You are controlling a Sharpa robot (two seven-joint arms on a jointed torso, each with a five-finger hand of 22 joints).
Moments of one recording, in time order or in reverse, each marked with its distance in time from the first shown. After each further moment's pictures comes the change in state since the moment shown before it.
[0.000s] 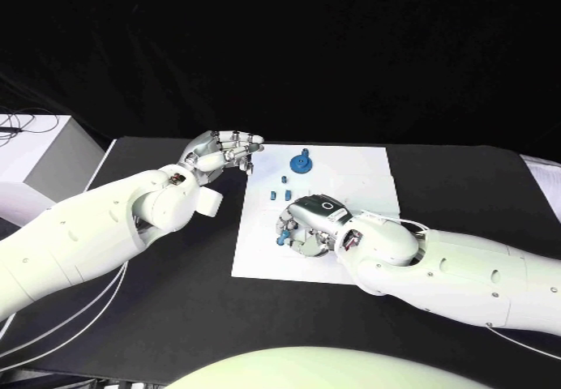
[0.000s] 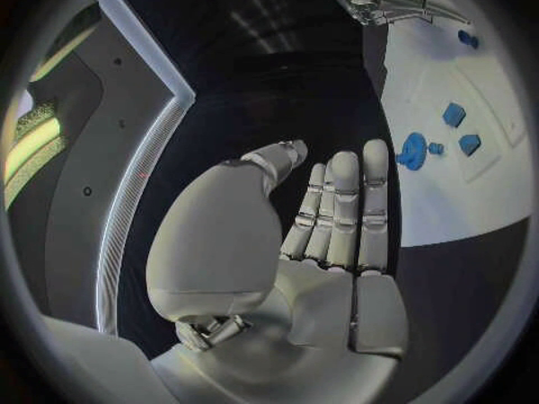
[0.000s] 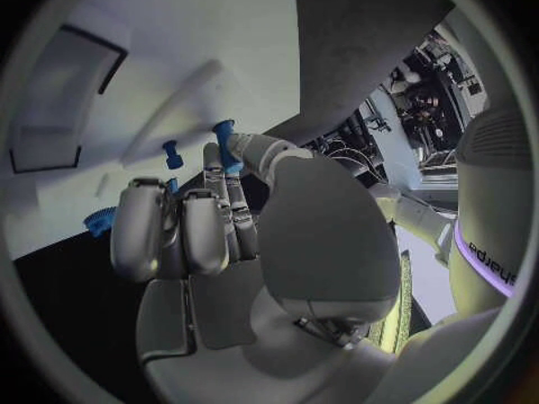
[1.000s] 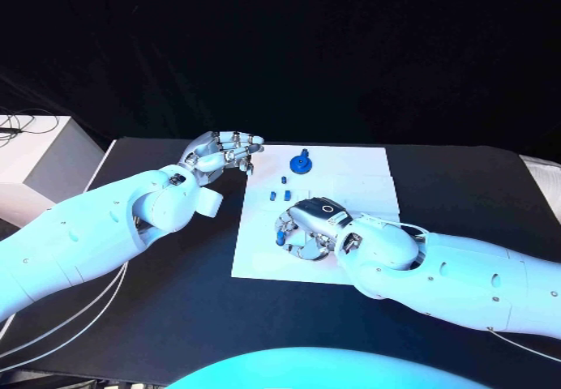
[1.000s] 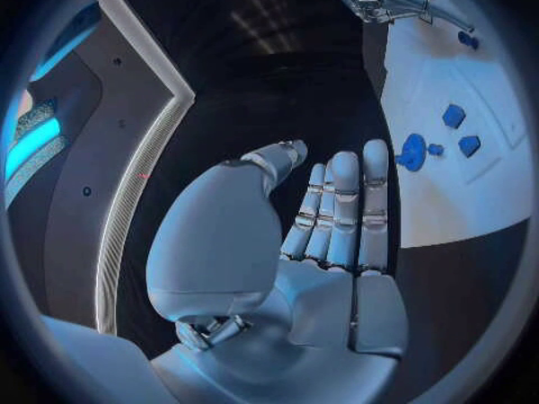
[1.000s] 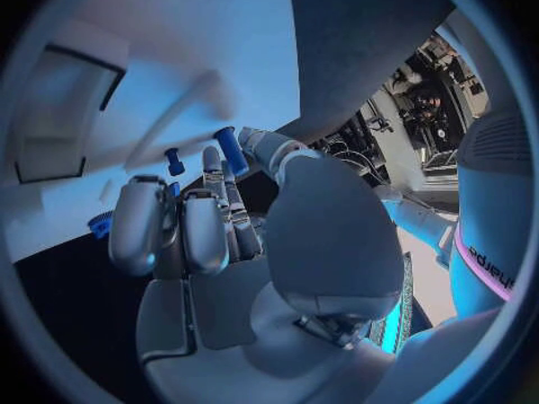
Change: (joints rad) left arm 0.000 0.000 0.000 0.000 0.000 0.001 -0.004; left_hand 0.000 0.000 0.000 0.000 0.000 0.000 0.000 0.000 0.000 0.000 0.000 0.000 0.000 0.000 0.000 0.000 0.000 0.000 0.000 0.000 0.000 0.000; right arm -0.007 -0.004 -0.004 0.010 -0.009 -0.004 -0.023; right_hand -0.092 -0.065 -0.084 -0.001 -0.033 -0.129 0.015 -0.068 -0.020 -0.071 0.018 -0.015 -0.001 0.004 0.004 0.000 -0.024 0.000 -0.007 0.007 -0.029 -0.016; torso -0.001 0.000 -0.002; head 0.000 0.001
